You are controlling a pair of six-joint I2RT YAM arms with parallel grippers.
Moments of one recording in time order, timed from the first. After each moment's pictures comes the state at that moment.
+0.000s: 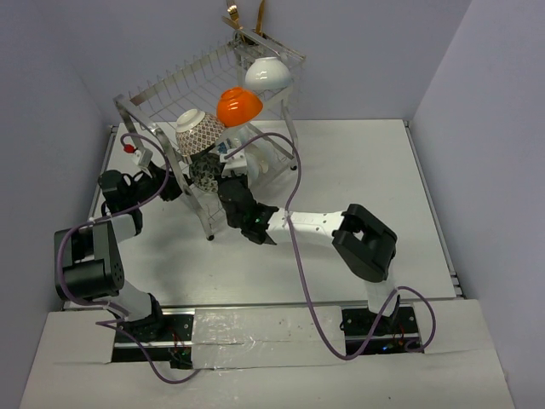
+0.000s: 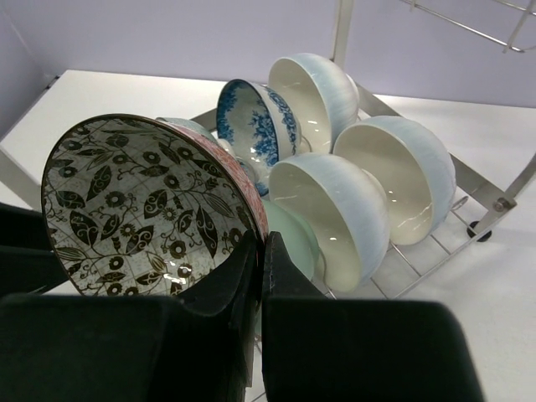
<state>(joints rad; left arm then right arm) 0.21 1.55 0.63 0.87 1.10 -0.33 1.06 1.92 1.33 0.51 0.87 0.13</state>
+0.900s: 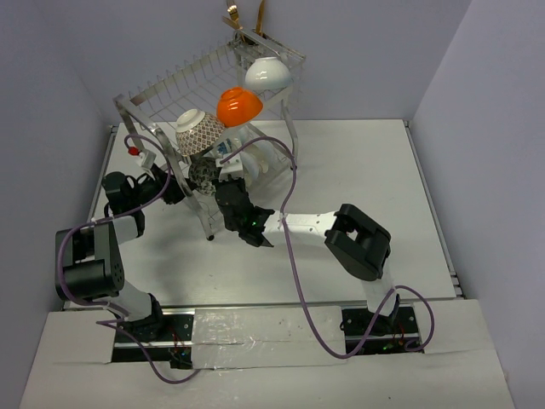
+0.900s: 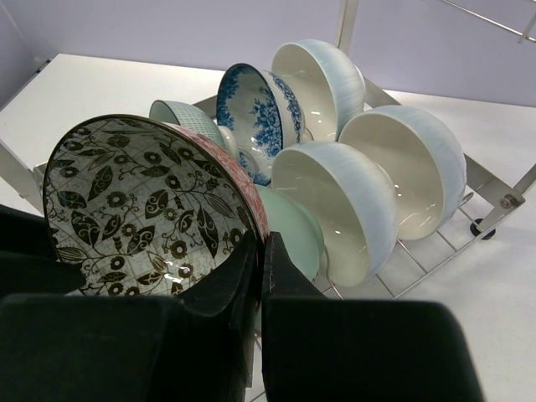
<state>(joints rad) 0.19 1.55 0.60 0.86 1.12 -0.38 1.07 1.97 1.33 0.55 0.89 0.09</state>
